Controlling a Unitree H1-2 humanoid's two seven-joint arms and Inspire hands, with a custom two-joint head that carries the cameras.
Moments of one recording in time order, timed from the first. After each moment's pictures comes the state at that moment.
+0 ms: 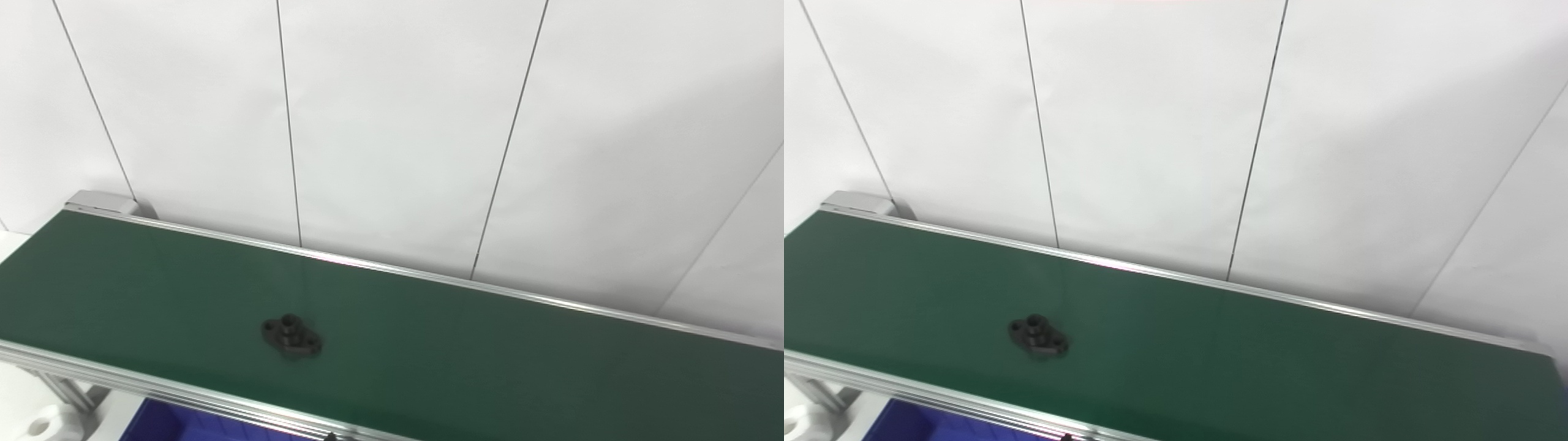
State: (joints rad) left arm 0.53 -0.07 -0.28 -0.02 0.16 -0.42 0.01; right arm 0.59 -0.11 0.26 -0.03 -0.10 -0.42 -0.24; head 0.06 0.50
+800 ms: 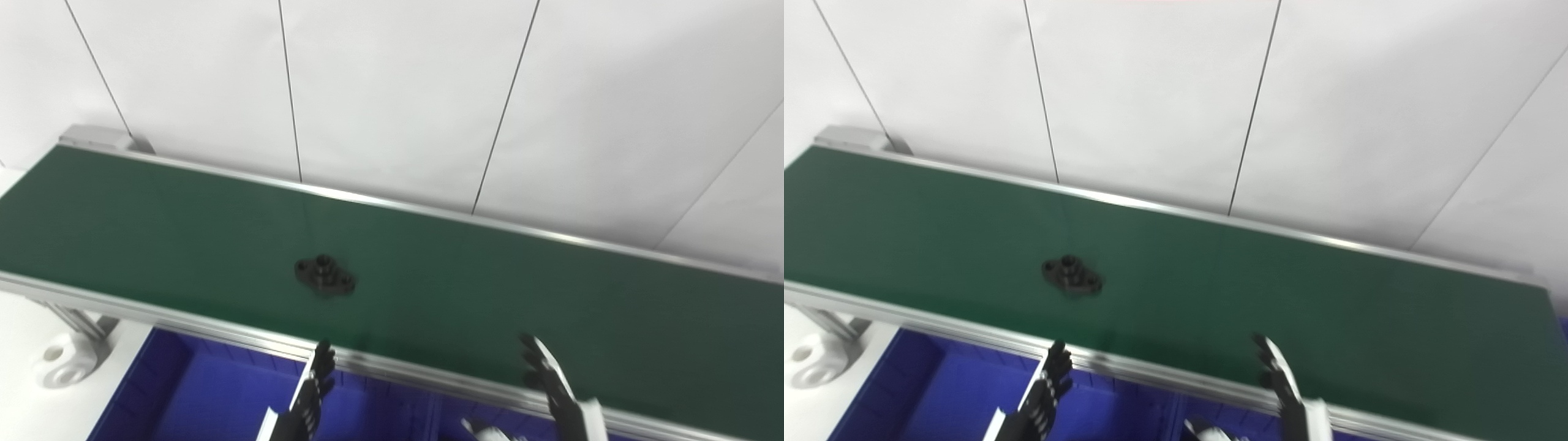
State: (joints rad) left arm 0.58 -0.03 -0.30 -0.27 0.11 -0.25 -0.02; right arm 0.48 0.03 0.24 -0.44 -0.56 0.01 -0.06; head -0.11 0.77
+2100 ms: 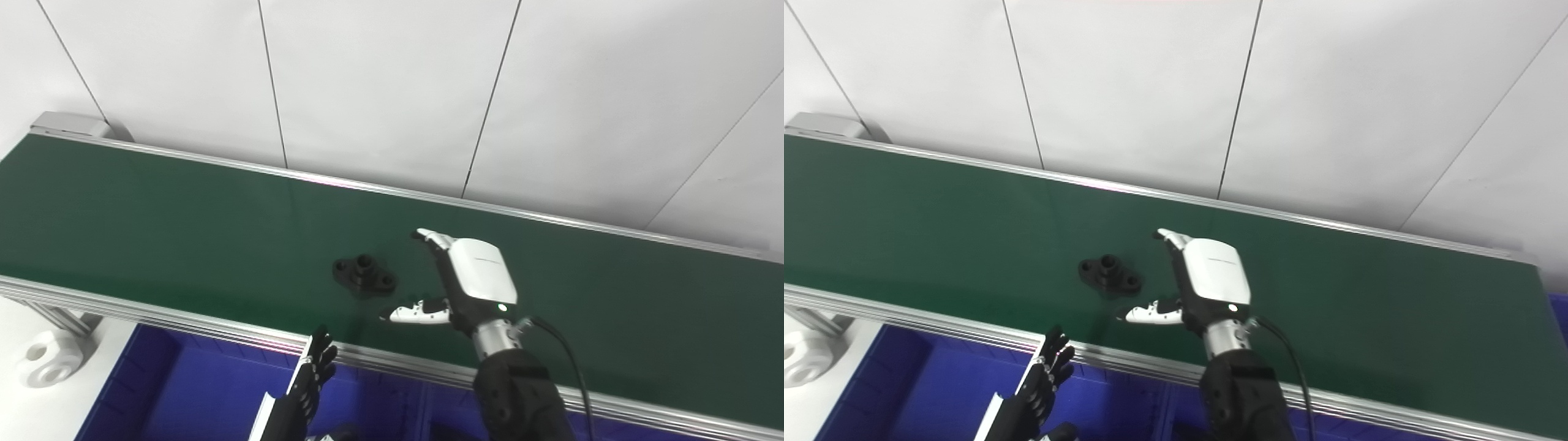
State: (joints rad) left arm 0.57 -0.02 -0.32 -0.27 0.09 -0.22 -0.03; right arm -0.14 -0.02 0.44 -0.14 -1.23 0.28 0.26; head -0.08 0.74
